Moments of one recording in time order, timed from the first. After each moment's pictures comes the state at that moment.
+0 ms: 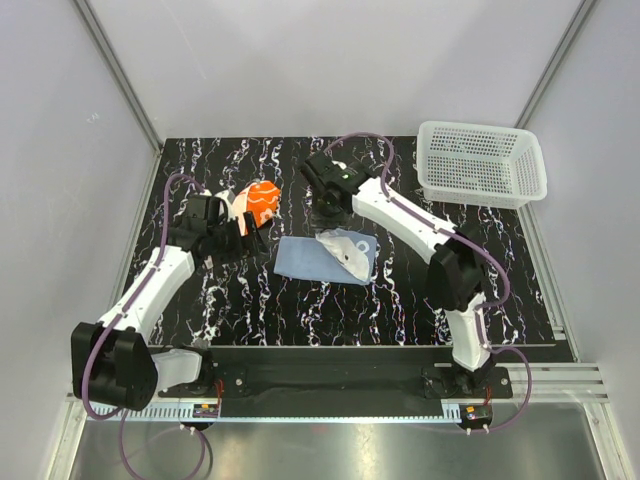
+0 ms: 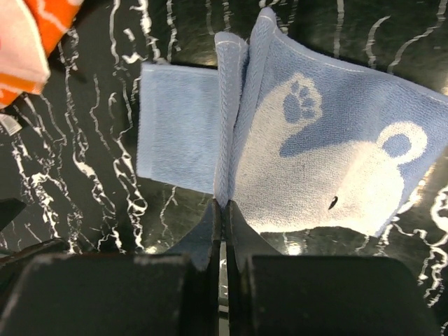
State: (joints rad) left arm -0.18 1.22 0.89 -0.60 0.26 -0.42; right arm 0.77 2.05 1.95 -0.99 0.13 0.75
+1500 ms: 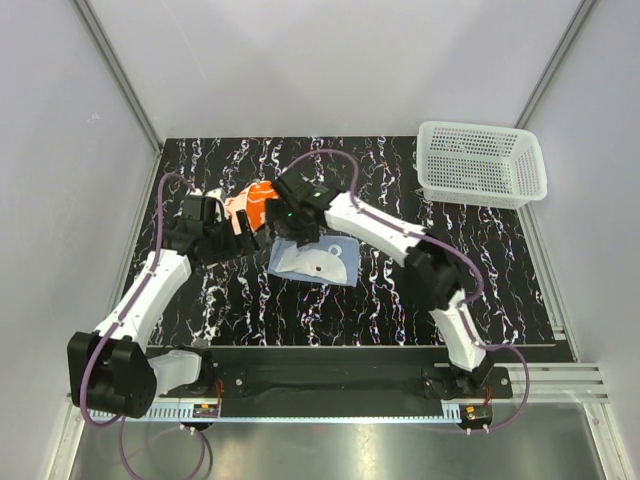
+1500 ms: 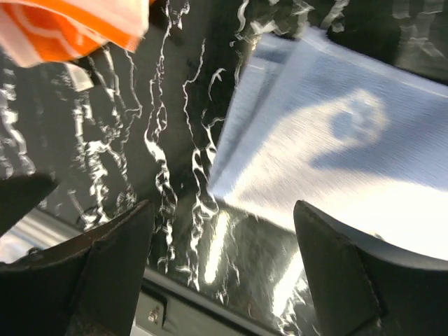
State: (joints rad) left arm -0.17 1.18 0.89 -0.62 0.15 -0.42; right arm 0.89 2.25 2.06 -0.82 -0.04 0.75
